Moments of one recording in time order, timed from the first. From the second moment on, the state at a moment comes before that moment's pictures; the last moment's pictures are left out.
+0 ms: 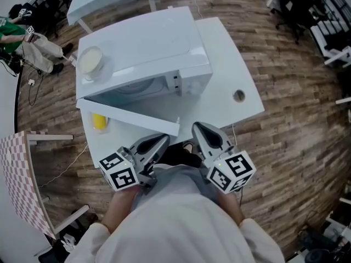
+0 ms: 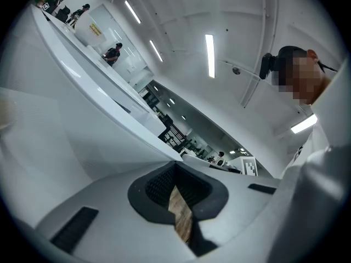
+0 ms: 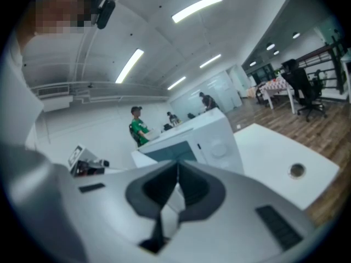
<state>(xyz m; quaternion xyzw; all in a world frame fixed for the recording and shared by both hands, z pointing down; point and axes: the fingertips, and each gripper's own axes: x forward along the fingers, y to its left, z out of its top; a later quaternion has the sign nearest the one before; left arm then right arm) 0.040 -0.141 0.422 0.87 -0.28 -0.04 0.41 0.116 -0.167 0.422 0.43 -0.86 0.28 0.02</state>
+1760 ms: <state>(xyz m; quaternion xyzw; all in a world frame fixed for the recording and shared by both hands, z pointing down) 0.055 -0.181 0.426 0.87 -0.28 -0.03 0.40 0.144 -0.171 0.423 0.44 -0.85 0.28 0.01</state>
